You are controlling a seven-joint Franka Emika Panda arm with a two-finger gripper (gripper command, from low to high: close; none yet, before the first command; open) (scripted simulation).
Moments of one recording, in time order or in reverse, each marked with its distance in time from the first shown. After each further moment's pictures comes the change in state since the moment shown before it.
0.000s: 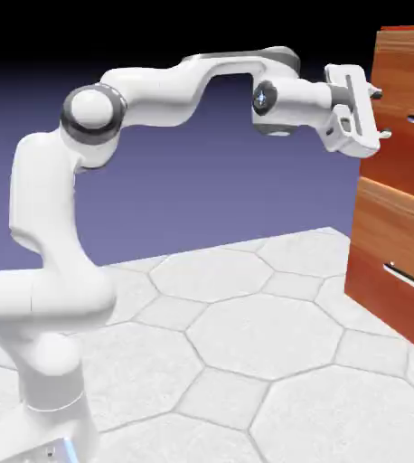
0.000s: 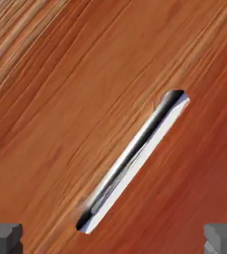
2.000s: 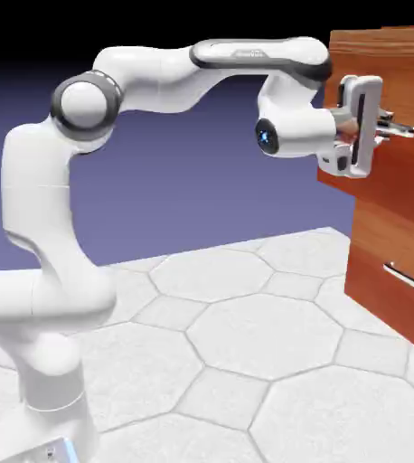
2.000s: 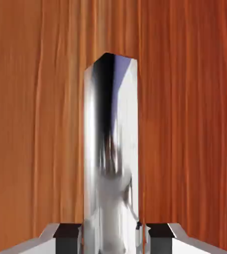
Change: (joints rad) arm 0.228 0.236 -0.207 -0.180 0.775 -0.116 -0.415
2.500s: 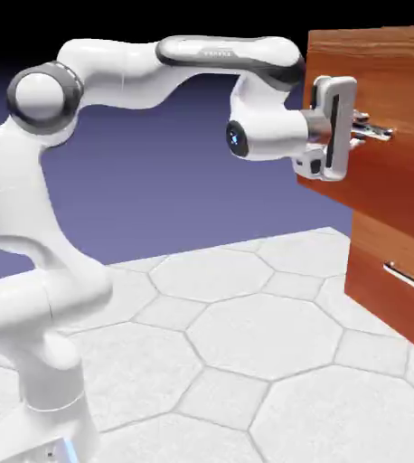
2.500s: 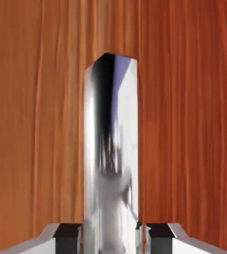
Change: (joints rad) arm 0.541 -0.076 -0.531 -0.252 -0.030 -0.054 0.061
